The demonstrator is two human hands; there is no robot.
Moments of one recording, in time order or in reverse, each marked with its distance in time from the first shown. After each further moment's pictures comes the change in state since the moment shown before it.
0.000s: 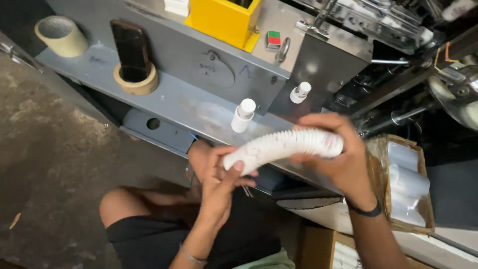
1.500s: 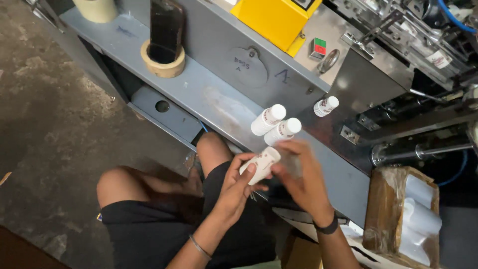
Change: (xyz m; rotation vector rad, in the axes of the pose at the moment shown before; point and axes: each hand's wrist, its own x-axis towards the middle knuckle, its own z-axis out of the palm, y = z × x) left_hand -0.004 -0.056 -0.018 -0.349 -0.042 -0.452; right_hand 0.006 0.023 0.079 -0.225 0.108 -0.075
